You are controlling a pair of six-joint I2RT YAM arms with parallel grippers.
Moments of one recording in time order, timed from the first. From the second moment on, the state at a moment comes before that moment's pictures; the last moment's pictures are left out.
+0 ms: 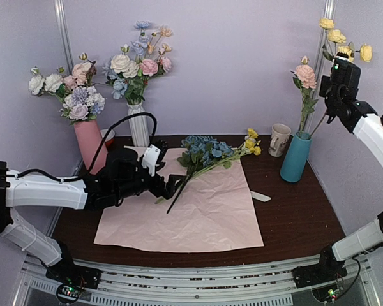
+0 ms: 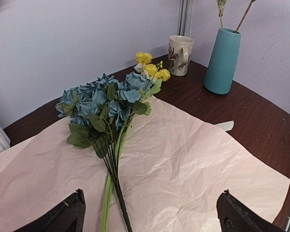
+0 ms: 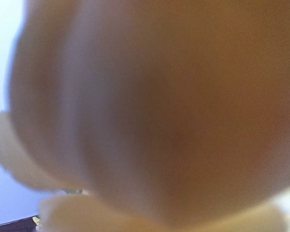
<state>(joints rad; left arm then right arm) -0.90 1.39 0.77 0.31 -0.11 -0.09 0.17 1.34 1.50 -0.16 0.82 -0.07</state>
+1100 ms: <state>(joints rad) -0.87 1.64 1.00 0.07 -0.12 -0.05 0.07 1.35 1.19 -0.22 0.42 0.32</state>
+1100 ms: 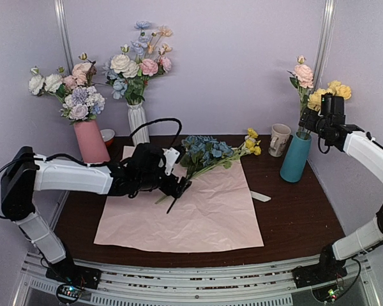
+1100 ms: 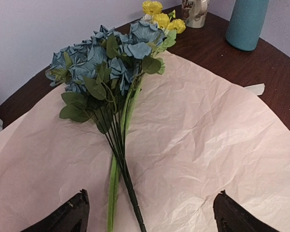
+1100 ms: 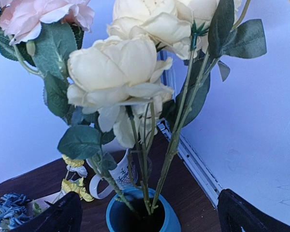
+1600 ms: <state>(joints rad) -0.76 1.78 1.12 -0.06 0.00 -0.03 0.08 1.10 1.00 -0.31 0.23 0.44</state>
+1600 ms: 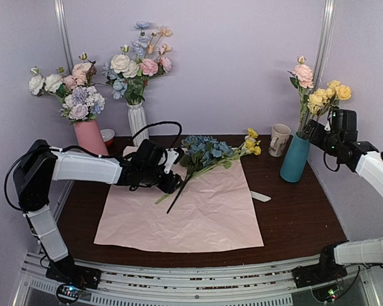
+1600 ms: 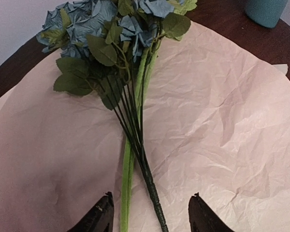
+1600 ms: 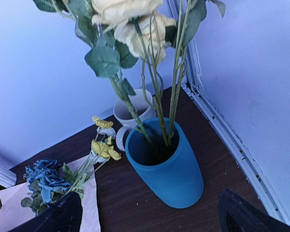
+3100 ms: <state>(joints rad) -0.78 2.01 1.20 -0.11 0.02 -0.11 0.21 1.06 0.71 -0.10 -0.01 0.47</state>
